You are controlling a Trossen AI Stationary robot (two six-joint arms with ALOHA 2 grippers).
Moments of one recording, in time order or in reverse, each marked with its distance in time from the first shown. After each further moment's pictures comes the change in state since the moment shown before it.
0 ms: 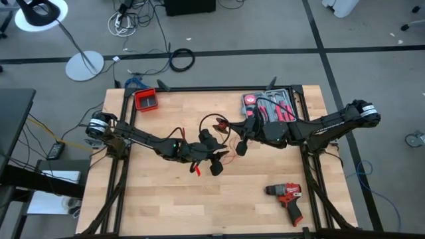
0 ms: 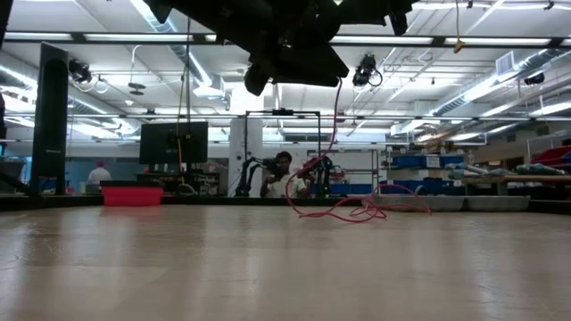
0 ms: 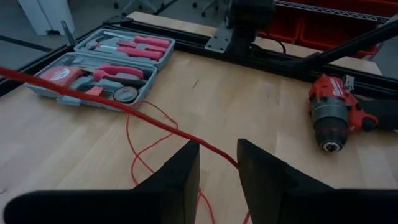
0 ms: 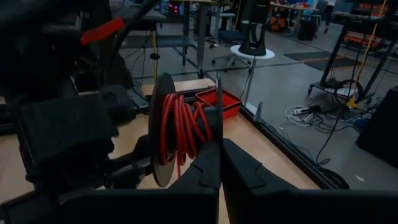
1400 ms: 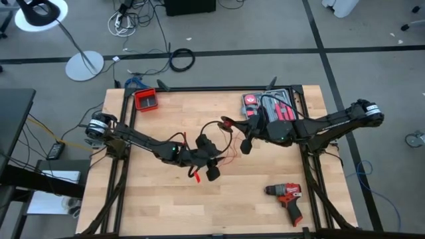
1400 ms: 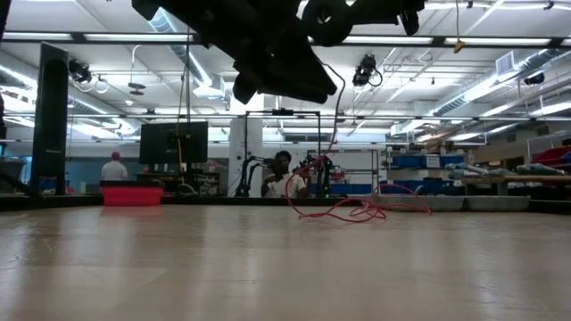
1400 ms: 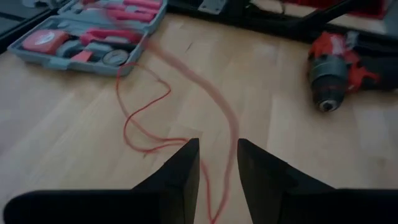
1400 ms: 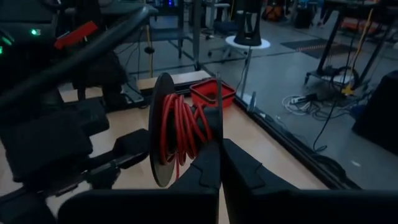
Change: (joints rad) left arm -0.040 0.000 0.000 -0.130 0.015 -0.053; right arm 0.000 -0.068 0.000 -0.117 0.012 0.064
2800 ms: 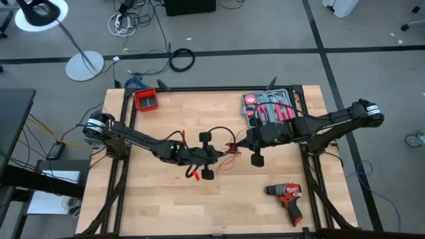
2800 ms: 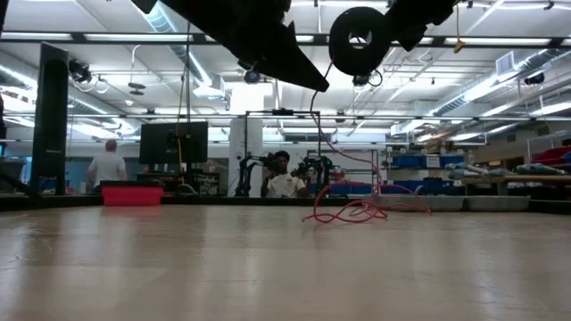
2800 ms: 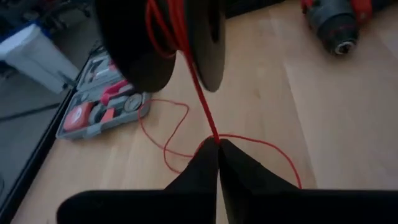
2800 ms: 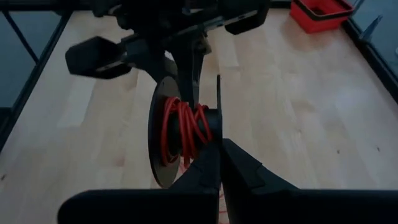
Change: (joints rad) left arm -0.001 -0.024 0.002 -0.035 -0.013 0.486; right arm -0.014 0.001 0.069 -0.400 -0.446 -0.016
